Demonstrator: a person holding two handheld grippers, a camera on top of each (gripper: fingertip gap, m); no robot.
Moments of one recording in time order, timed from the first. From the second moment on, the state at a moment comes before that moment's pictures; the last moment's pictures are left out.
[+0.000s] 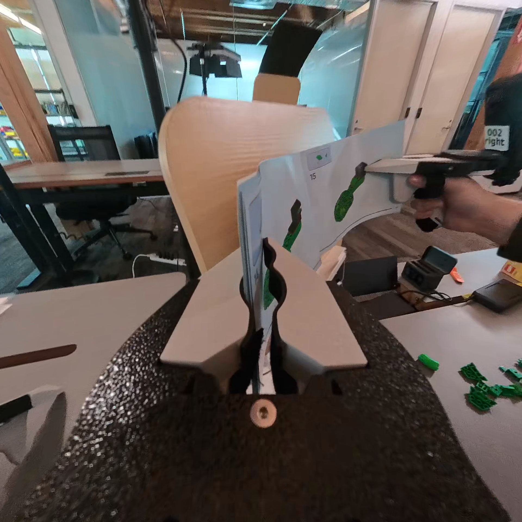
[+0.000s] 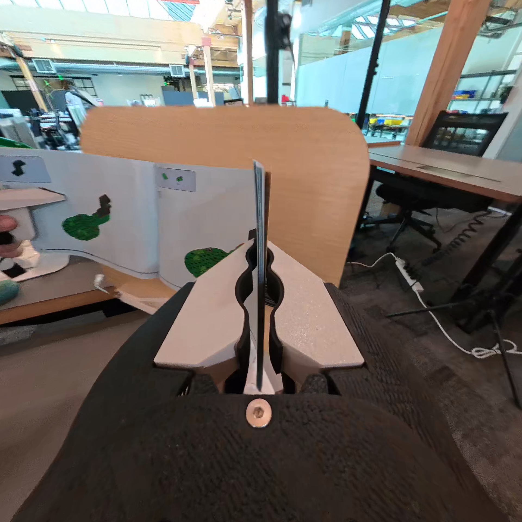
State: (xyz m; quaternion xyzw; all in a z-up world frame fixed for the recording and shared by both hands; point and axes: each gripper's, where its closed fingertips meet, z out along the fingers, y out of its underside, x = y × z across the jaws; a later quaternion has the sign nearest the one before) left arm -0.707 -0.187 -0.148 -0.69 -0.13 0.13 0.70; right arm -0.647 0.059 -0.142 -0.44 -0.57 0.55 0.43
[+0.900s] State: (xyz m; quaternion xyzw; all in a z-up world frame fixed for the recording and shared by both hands) left arm -0.727 -0.180 -0.193 -0.73 -0.19 0.04 0.66; right arm -0.624 -0.094 -0.154 -0.14 -0.62 0.40 0.66
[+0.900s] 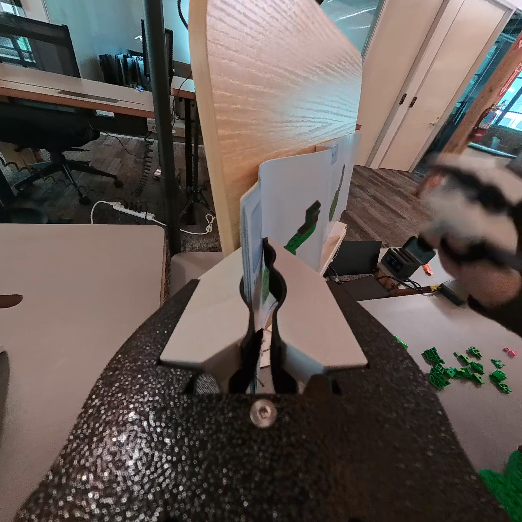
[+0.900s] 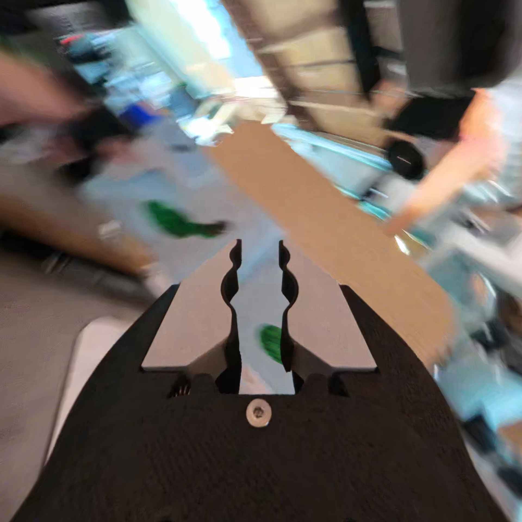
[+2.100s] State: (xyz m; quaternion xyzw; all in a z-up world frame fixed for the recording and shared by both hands) left arm -0.729 -0.188 -0.180 -0.74 -0.11 0.13 0.65; right arm -0.693 -0.194 -0.261 -0.10 -0.64 0.31 0.70
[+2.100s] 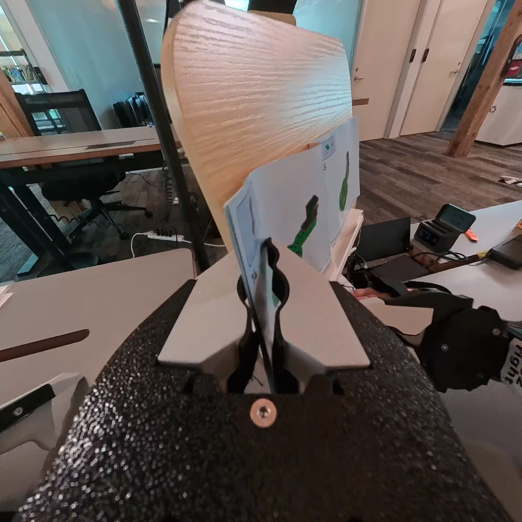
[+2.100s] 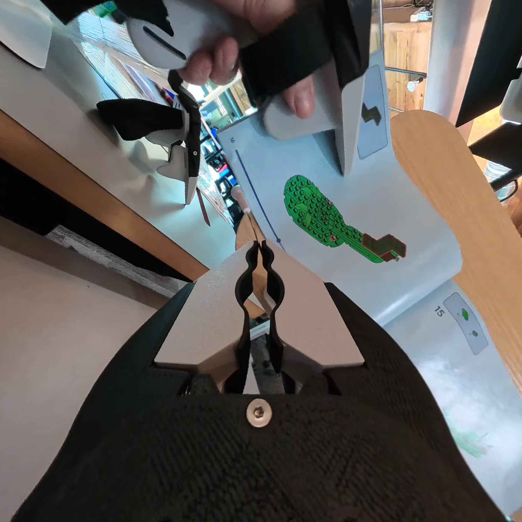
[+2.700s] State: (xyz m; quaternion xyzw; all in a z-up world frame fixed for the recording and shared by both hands) left arm -0.717 -0.192 -0.176 -0.70 -0.02 0.12 0.70; right arm -0.683 -0.194 -0.260 -0.14 -0.61 0.47 0.62
